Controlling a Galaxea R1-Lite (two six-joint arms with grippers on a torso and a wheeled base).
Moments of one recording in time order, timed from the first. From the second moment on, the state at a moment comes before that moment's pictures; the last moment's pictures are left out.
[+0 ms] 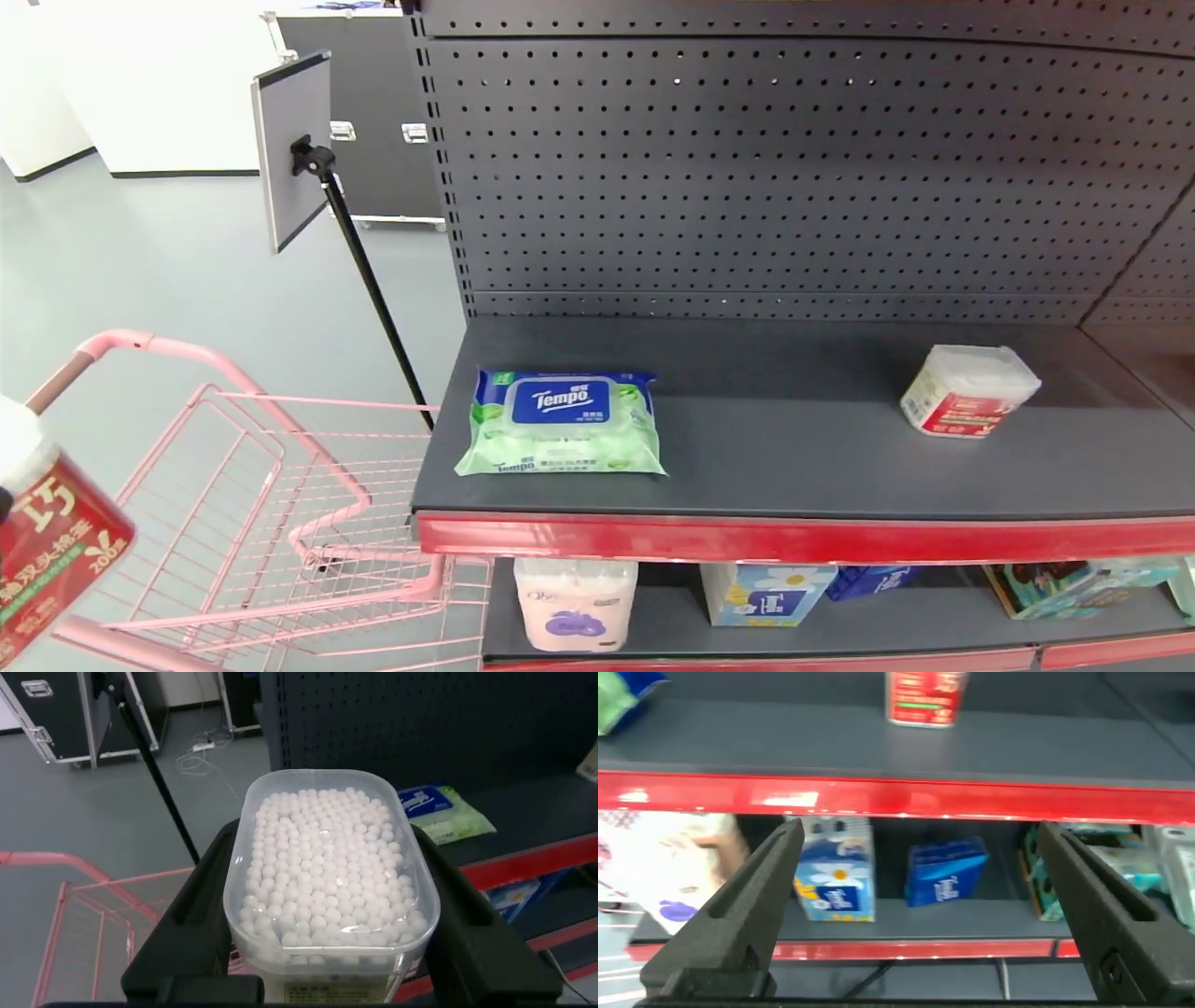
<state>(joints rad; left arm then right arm) -0.28 0.56 -0.50 -0.09 -0.01 0.08 0.00 0.00 0.00 0.01 -0.03 -0.03</state>
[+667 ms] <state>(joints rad) -0.28 0.67 -0.53 -0.15 -0.01 0.09 0.00 0.00 0.00 0.01 -0.03 -0.03</state>
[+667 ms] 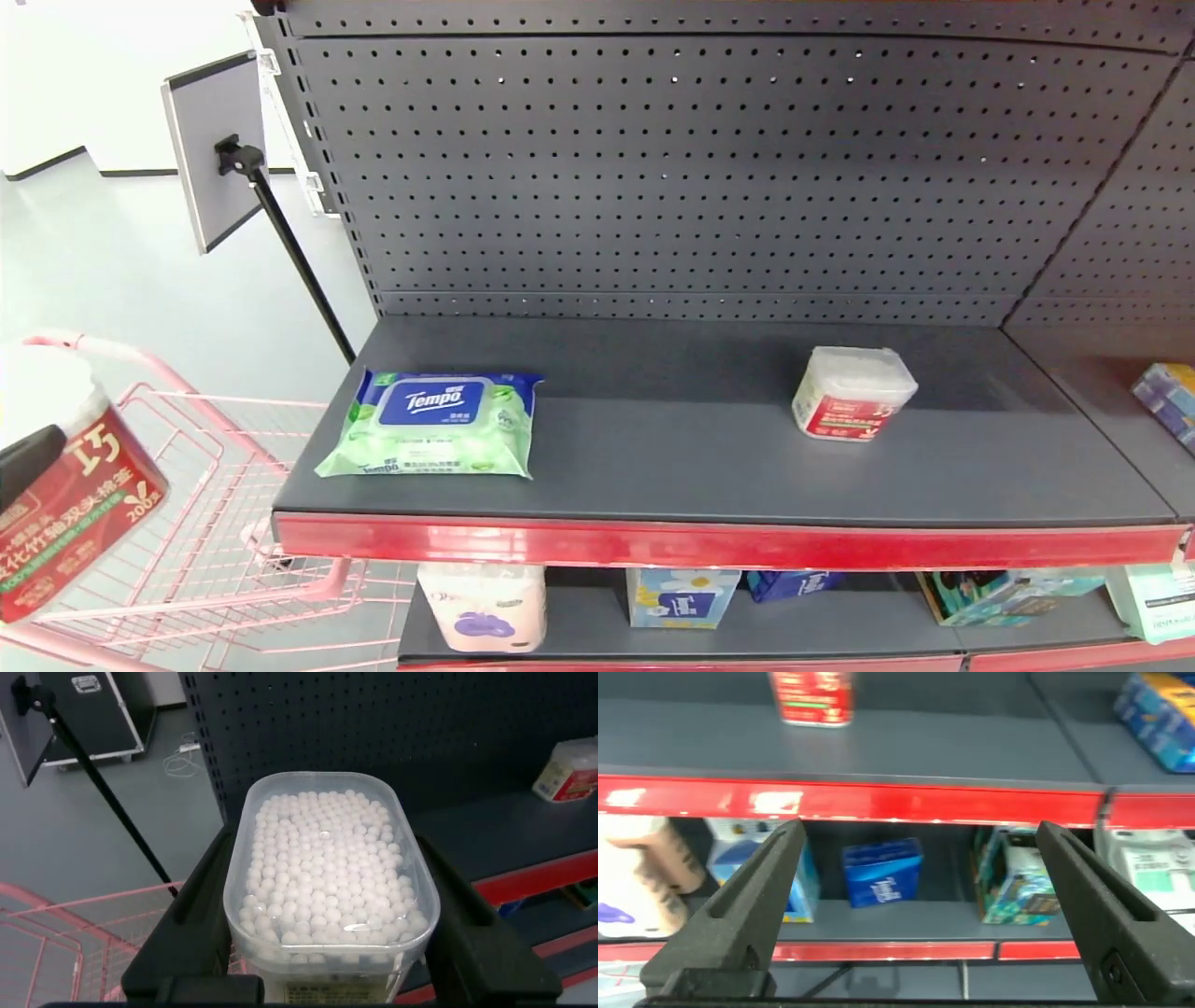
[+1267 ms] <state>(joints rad) -0.28 0.68 -0.53 -0.15 -0.01 0.11 0.00 0.00 0.00 0.01 -0.03 -0.03</state>
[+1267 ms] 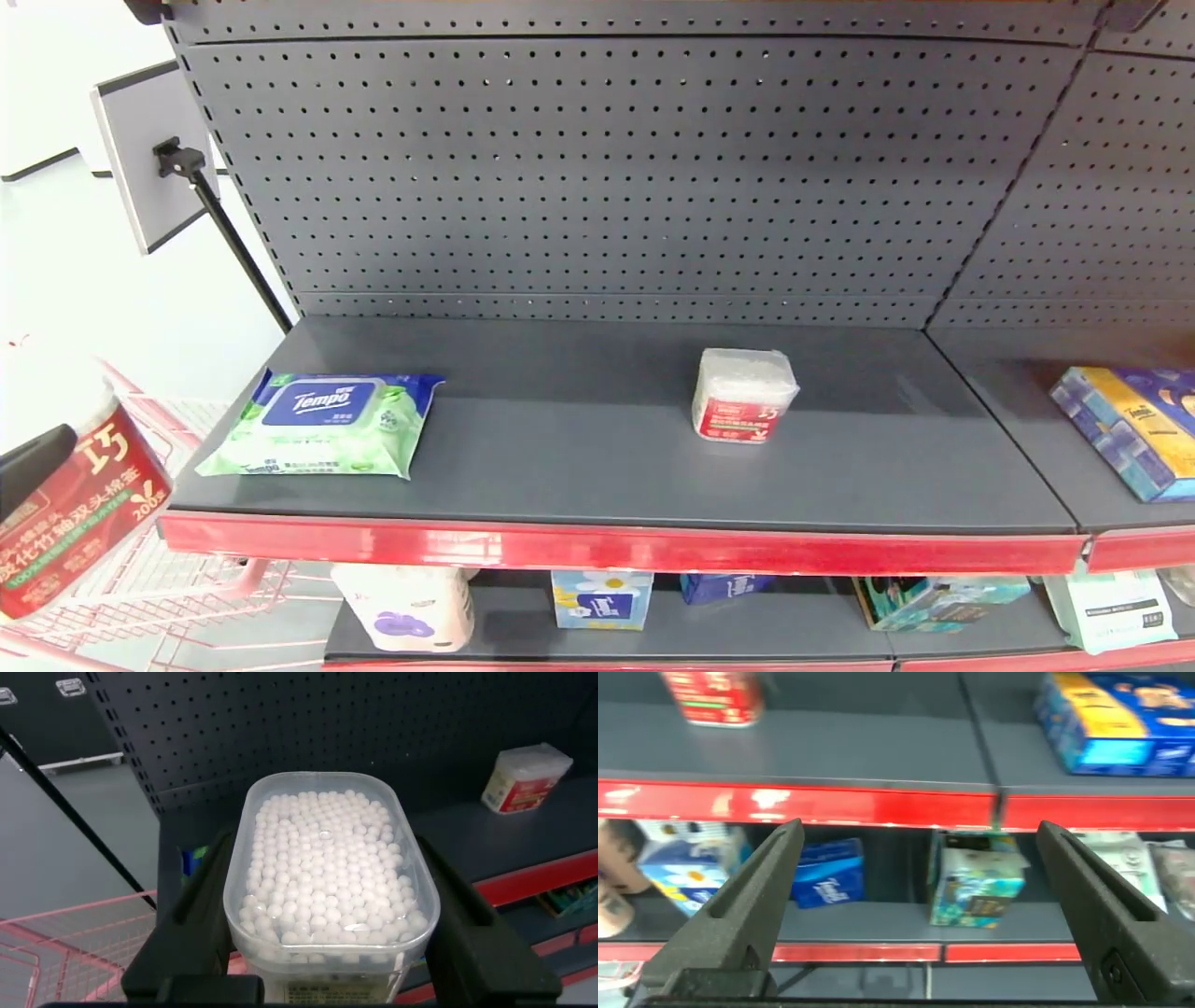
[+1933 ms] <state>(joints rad) -0.28 0.68 -0.52 -0.15 -0.01 0.14 0.00 0.00 0.00 0.01 -0.03 -0.03</state>
